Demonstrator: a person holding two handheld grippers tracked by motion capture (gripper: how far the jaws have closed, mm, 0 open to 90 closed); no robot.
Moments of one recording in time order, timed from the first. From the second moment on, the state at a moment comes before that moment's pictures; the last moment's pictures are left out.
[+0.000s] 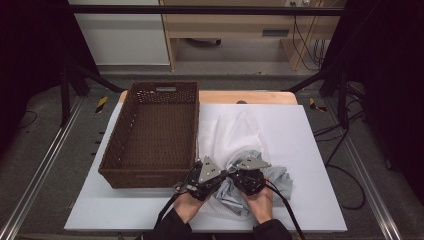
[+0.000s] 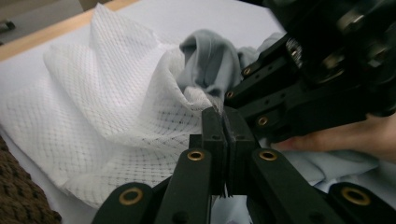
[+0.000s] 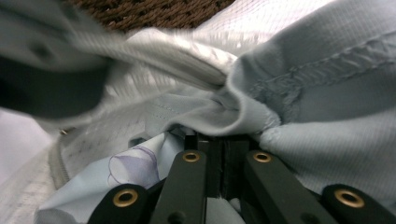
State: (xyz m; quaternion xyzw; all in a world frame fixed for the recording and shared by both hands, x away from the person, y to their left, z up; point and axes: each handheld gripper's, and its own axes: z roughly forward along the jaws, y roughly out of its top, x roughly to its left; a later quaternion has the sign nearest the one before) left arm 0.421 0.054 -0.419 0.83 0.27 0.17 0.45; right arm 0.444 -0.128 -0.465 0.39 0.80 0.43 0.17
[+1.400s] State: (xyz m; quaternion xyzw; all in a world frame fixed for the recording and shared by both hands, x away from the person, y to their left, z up) left arm 0.415 0.056 -0.405 0.82 0.26 0.17 0.47; right arm 0.422 -0.136 -0.450 0.35 0.81 0.45 0.14
